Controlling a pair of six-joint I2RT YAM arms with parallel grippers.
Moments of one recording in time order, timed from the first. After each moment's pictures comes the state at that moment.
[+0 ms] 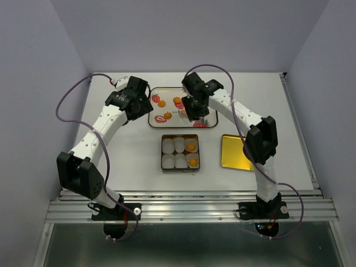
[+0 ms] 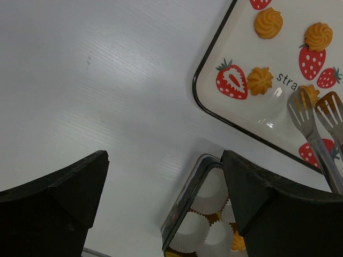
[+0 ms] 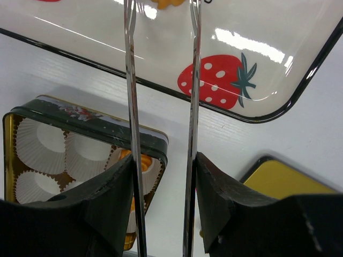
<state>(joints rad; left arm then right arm) -0.39 1.50 1.45 -0.94 -0.42 -0.78 0.63 2.10 2.04 -1.07 0.13 0.25</state>
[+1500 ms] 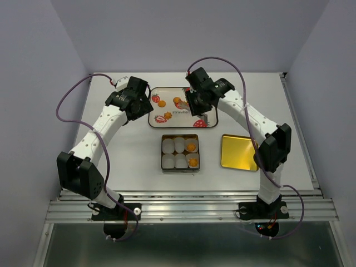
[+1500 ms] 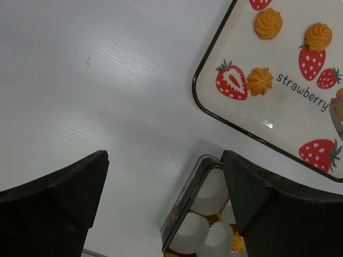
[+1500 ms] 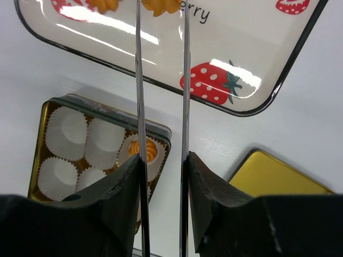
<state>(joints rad) -0.39 1.50 1.45 -0.93 -0.42 -0.78 0.66 1.97 1.99 -1.03 0.18 0.26</state>
